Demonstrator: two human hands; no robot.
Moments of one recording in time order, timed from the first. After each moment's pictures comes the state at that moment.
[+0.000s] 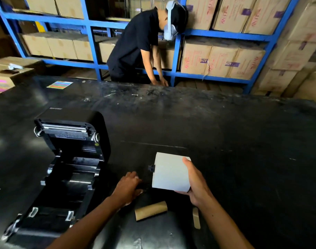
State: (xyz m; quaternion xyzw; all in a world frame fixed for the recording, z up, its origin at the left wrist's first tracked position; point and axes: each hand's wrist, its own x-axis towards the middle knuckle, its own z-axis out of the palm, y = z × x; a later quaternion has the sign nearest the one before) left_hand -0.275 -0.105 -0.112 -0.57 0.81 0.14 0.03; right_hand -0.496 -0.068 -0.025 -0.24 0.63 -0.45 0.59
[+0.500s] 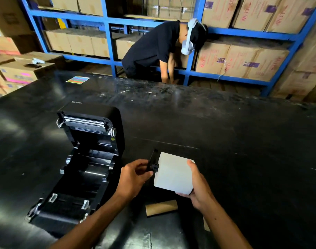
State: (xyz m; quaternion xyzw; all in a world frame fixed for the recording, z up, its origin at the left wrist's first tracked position) left_hand -0.273 -0.071 -0.054 -0.58 0.53 0.40 -0.47; right_hand -0.470 -0.067 -0.033 -0.24 0.62 -0.43 0.61
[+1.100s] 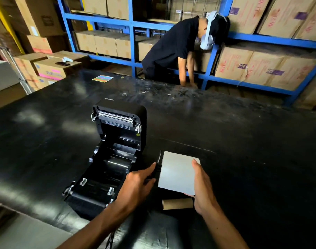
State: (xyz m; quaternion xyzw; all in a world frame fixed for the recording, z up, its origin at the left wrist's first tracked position) left_hand -0.230 -0.009 -0.030 -0.62 0.66 0.20 -0.37; right_hand -0.421 -0.041 -0.017 -0.33 0.59 -0.47 0.56
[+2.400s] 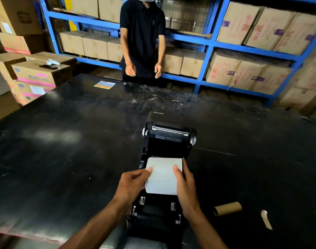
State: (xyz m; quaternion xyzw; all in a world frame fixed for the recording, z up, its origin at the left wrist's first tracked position) left_hand -0.026 -0.021 -0.011 -0.52 0.38 0.59 -0.49; right_hand -0.184 -0.026 -0.020 -0.46 0.59 -0.50 0.44
